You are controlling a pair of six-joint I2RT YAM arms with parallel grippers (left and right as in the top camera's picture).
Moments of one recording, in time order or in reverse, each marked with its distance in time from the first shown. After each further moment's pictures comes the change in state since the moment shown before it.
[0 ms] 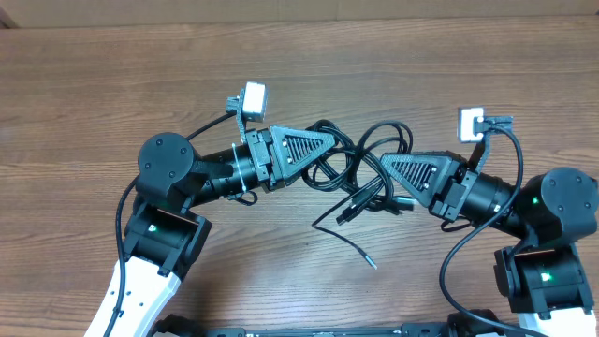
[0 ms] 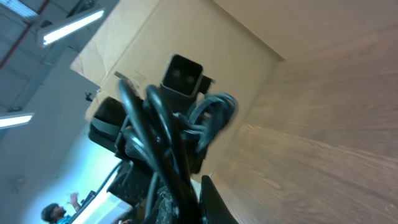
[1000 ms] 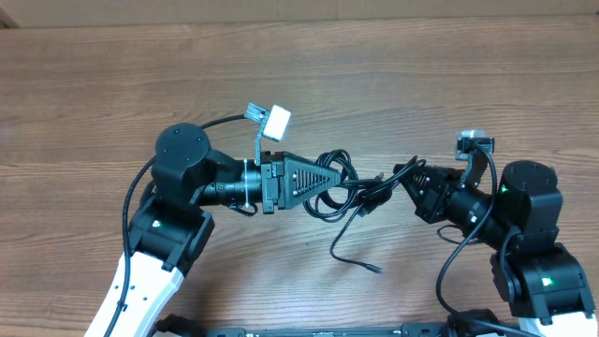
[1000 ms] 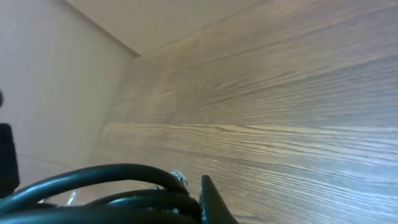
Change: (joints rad) left arm -0.001 0.020 0.000 -0.198 0.214 0.550; right arm 0.016 -0.010 0.008 -0.578 0.479 -0.501
